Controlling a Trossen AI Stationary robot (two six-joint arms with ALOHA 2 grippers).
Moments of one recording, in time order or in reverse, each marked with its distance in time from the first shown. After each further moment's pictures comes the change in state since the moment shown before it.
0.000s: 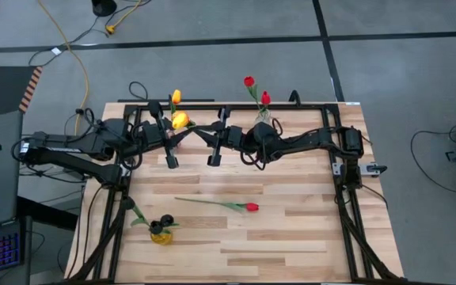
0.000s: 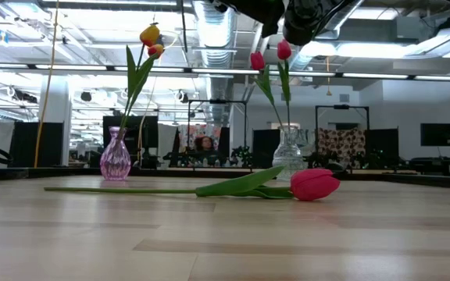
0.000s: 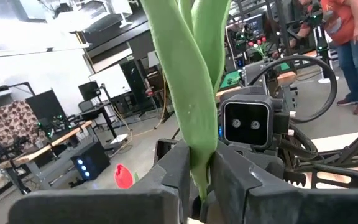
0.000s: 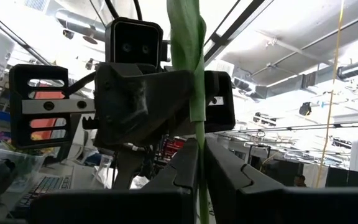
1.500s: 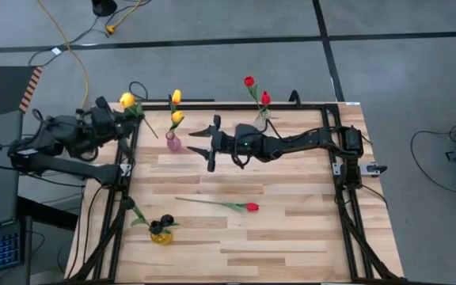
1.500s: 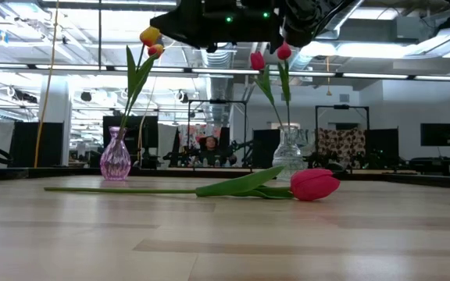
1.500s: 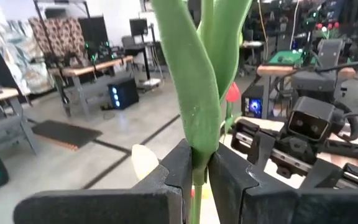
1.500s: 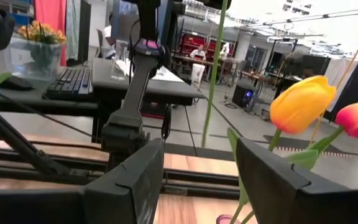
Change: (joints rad) left arm 0.000 -0.438 0.001 -0.611 -0.262 -0.340; right arm -0.010 0.001 0.000 -0.481 0.034 0.061
